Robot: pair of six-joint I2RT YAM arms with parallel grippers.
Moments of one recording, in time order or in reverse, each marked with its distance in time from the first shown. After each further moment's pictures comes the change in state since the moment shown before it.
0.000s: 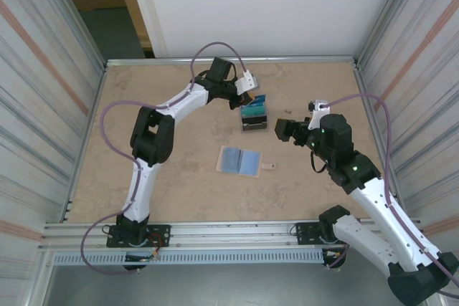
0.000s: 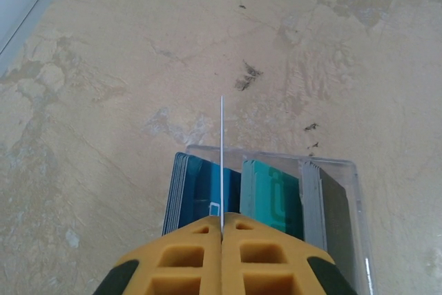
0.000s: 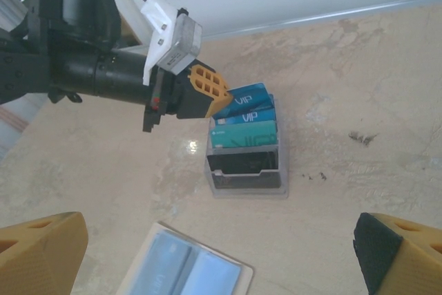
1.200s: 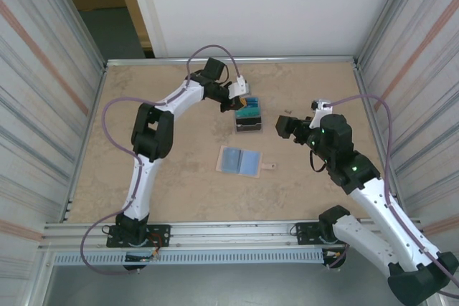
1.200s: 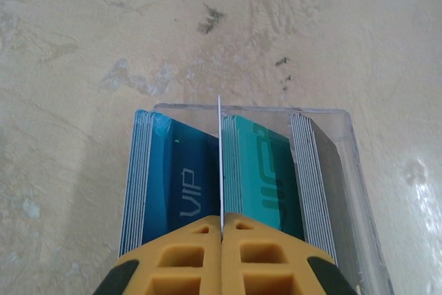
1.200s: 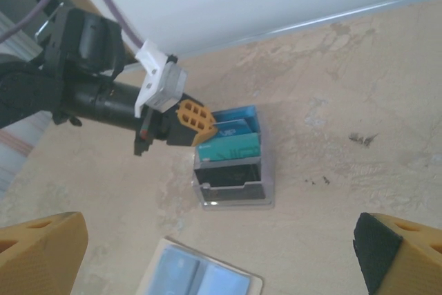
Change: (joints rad) left arm 0.066 0.071 0.075 -0.224 0.113 0.233; right arm 0.000 -0.006 -0.009 0.030 0.037 0.076
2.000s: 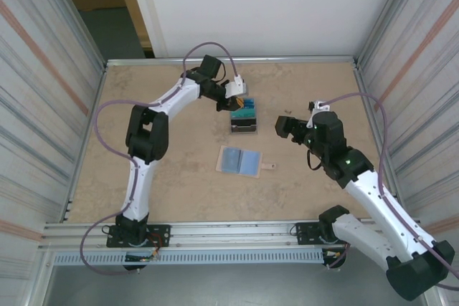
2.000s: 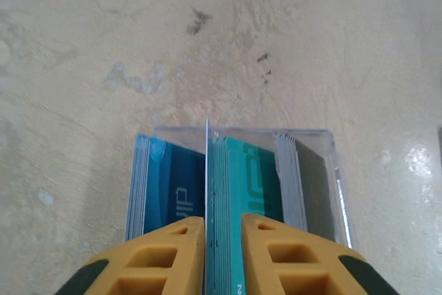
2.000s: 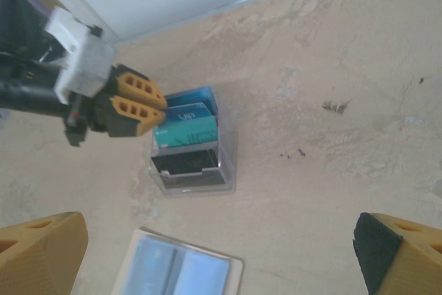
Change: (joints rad) left arm -0.006 -0.095 -0.048 -0.038 -0.021 0.051; right arm 0.000 0.081 0.003 -0.051 0.044 0.047
